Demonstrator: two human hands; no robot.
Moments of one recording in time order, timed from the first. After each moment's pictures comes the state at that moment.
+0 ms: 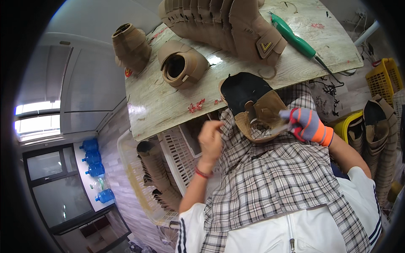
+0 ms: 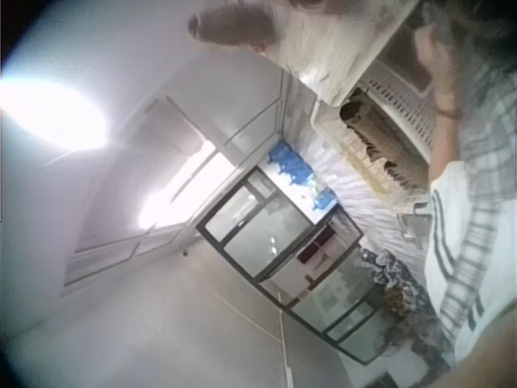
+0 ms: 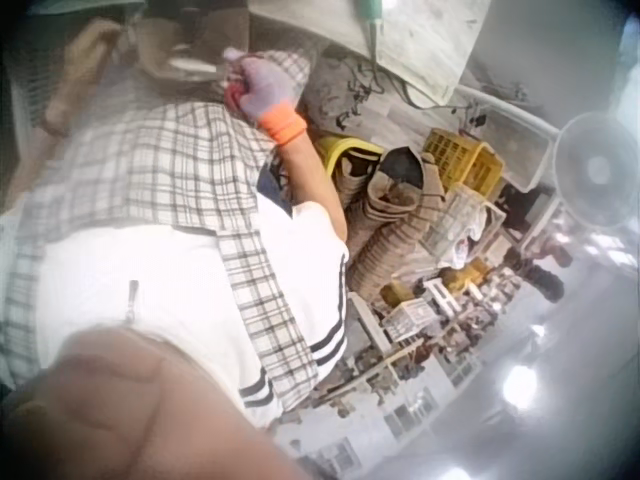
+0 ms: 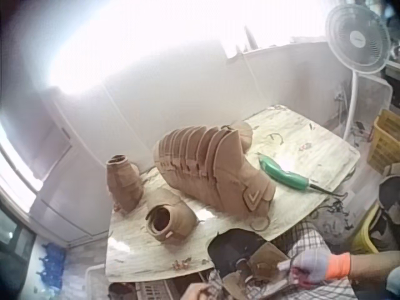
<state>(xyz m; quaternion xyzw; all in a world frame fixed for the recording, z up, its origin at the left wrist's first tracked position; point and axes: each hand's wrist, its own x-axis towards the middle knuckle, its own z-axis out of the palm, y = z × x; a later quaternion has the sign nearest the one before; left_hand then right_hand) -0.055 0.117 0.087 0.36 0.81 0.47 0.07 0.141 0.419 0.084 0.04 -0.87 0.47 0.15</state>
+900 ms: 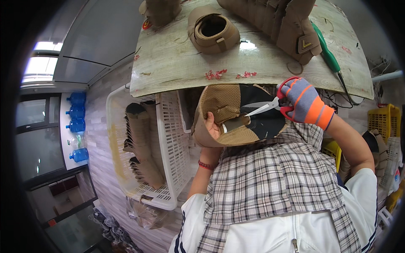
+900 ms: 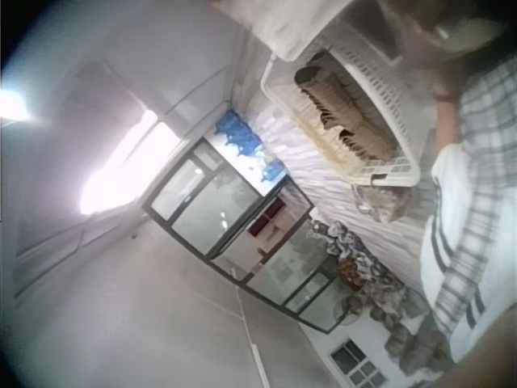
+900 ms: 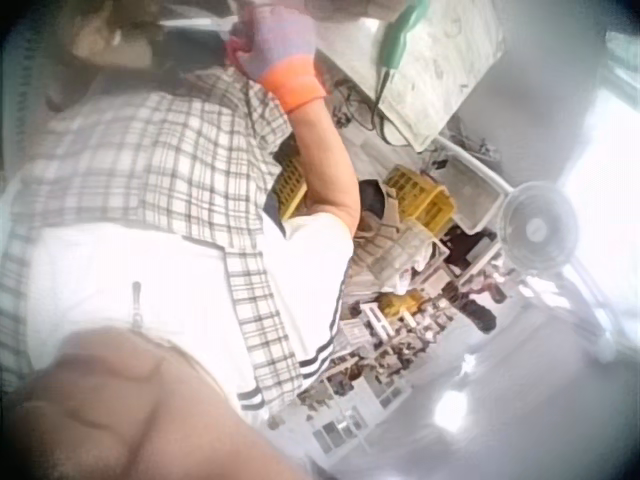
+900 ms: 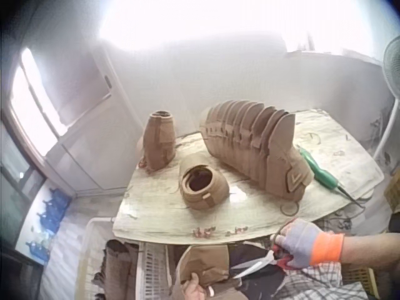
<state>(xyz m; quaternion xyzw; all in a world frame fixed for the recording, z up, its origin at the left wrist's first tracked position) -0.022 0.075 0.020 -0.02 0.41 0.90 0.14 0.039 0.389 0.144 0.16 -0.97 0.17 0.03</state>
